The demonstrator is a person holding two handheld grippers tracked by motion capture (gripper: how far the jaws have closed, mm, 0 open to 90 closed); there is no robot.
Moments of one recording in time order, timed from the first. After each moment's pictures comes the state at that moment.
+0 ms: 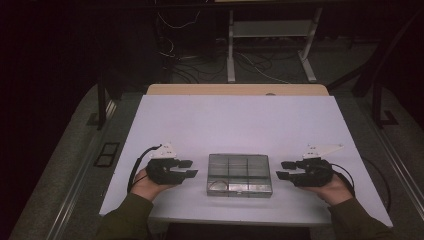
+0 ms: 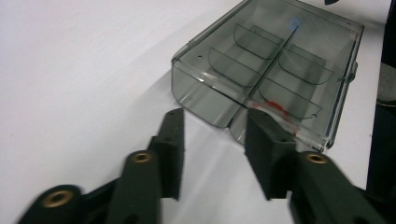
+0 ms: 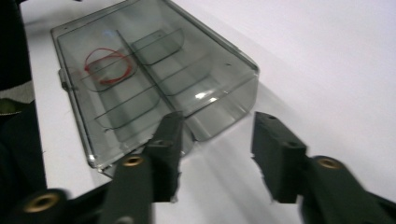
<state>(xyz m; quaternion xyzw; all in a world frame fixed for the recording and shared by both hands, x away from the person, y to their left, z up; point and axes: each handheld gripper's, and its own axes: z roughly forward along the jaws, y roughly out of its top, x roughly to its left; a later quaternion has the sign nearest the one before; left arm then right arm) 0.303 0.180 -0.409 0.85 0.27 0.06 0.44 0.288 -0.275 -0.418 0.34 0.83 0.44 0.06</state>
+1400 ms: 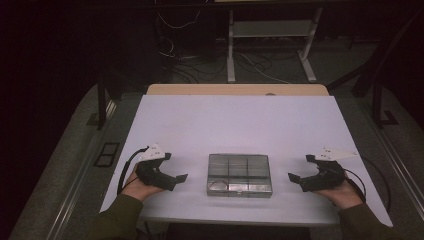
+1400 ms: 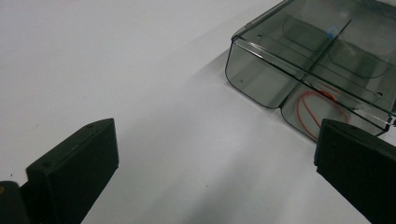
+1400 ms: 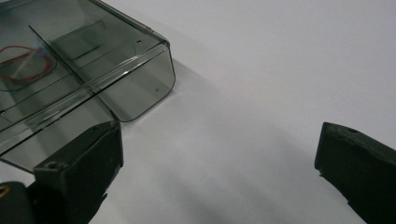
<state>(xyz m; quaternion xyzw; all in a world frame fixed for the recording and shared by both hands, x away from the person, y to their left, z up) 0.303 0.203 -0.421 0.84 0.31 0.10 0.44 0.281 -0.303 -0.434 0.40 0.80 0.43 0.14</state>
